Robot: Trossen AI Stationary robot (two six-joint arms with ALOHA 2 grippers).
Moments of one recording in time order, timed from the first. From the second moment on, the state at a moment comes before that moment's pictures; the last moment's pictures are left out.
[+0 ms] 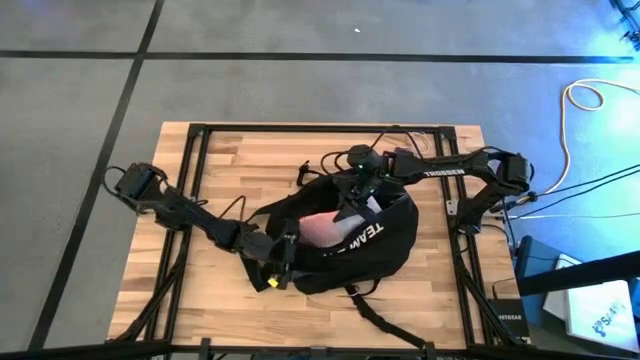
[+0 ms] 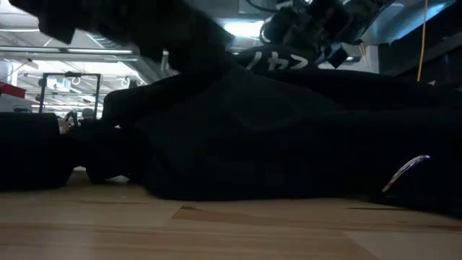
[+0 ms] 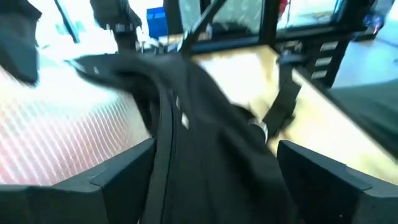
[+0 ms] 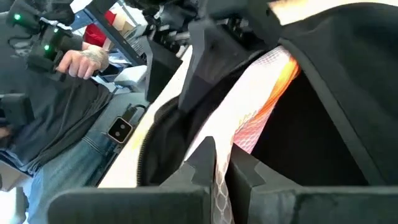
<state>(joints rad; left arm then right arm) -0.39 1.64 0.70 0.67 -0.28 0.04 -0.24 1.59 0.95 0.00 -0.91 0.00</state>
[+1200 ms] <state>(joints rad) -0.46 1.58 0.71 0.60 -0.29 0.04 -0.16 1.57 1.51 -0.65 -0.21 -0.14</state>
